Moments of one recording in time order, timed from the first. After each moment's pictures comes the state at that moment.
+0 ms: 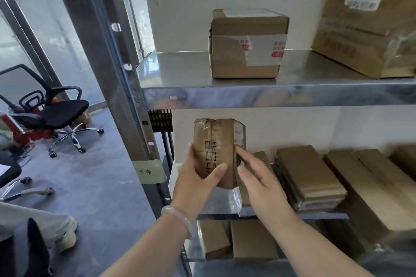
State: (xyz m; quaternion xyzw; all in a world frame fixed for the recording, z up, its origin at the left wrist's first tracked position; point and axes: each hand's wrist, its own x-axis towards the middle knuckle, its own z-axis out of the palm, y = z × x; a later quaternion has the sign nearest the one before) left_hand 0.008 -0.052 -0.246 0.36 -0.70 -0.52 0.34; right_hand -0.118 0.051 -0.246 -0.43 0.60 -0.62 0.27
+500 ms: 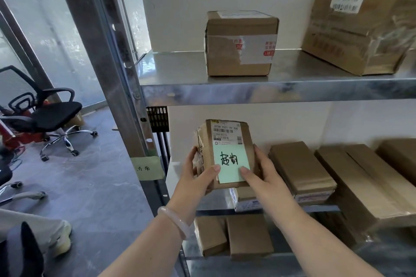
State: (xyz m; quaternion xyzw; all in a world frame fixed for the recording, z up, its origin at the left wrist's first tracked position) left_hand 0.013 -0.041 -0.250 0.33 -0.53 -0.72 0.32; right_hand -0.126 0.070 -0.238 -0.37 0.66 -0.59 0.29
